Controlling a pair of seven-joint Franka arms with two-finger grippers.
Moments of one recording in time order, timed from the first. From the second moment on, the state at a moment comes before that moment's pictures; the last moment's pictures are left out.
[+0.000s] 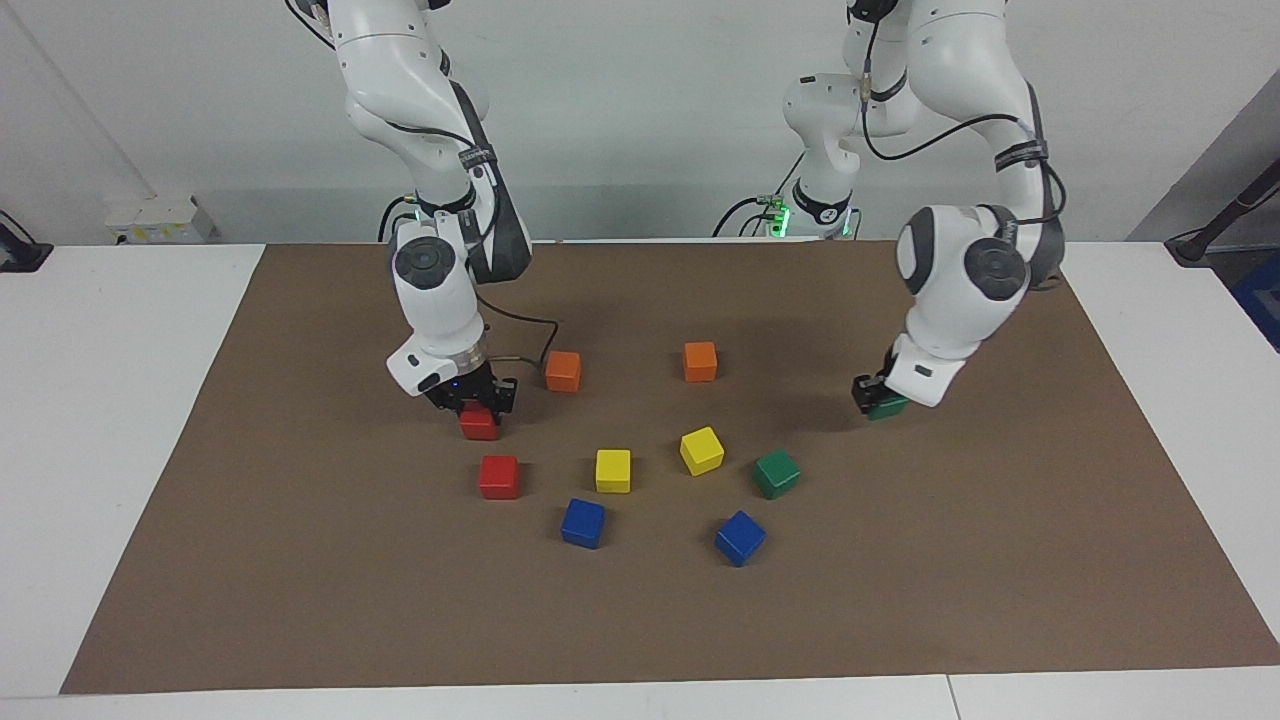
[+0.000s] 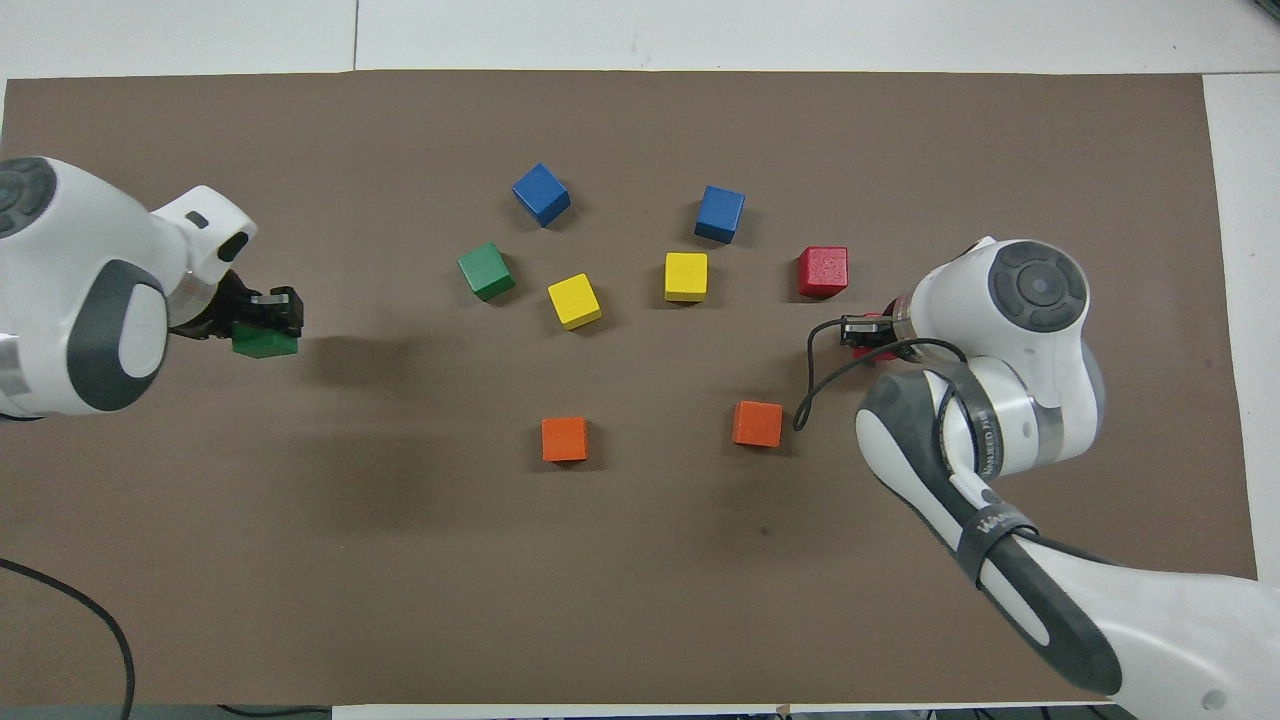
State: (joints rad) left arm 0.01 0.23 -0.01 -1.92 -0.01 2.07 0.01; right arm 0.20 0.20 -0.04 -2.08 -0.02 2.32 0.22
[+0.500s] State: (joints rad) left arm 0.05 0.24 -0.03 -1.96 -0.01 2.15 0.10; right arm -0.05 0.21 -0.04 -2.05 -0.02 2.30 -0.16
